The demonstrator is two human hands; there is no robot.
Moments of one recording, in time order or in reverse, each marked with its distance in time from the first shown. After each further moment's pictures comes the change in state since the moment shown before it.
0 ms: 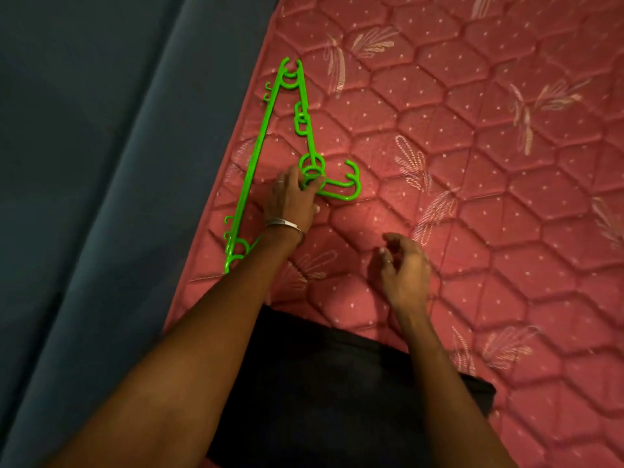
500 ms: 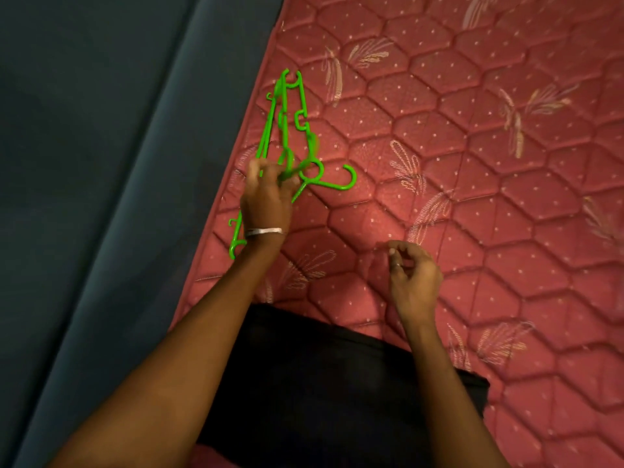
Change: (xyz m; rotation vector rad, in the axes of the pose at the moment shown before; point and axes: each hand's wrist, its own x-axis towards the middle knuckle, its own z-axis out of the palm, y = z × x) left_hand -0.024 0.001 -0.043 -0.400 0.619 -0.062; right_hand -0.011 -0.007 -0.018 0.233 0.081 0.022
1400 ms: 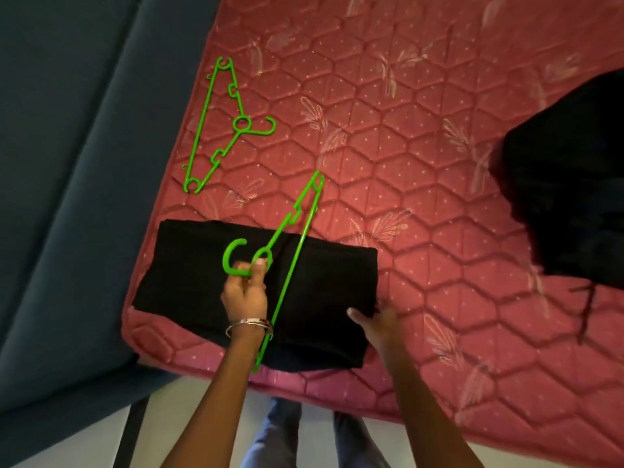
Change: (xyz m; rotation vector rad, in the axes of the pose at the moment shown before) left_hand -0.329 0.124 -0.083 -0.528 0.008 -0.677; right_hand -0.223 0.144 -0.179 0.049 -0.259 0.639
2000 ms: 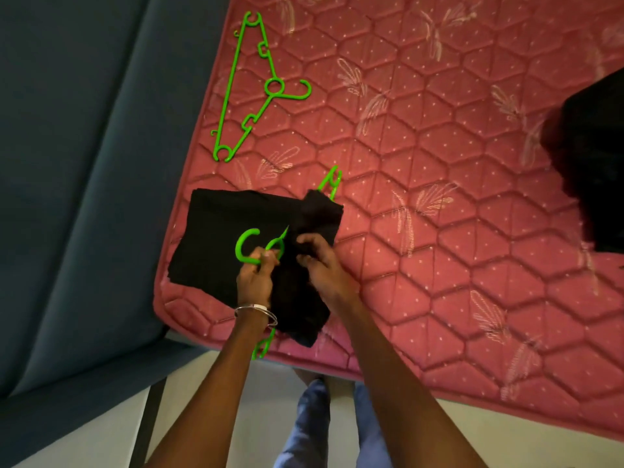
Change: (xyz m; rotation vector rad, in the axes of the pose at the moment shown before) left_hand 0.042 -0.048 -0.071 0.049 -0.231 -0.138; right_hand -0.054 -0.092 0.157 0.258 -0.397 -0.370
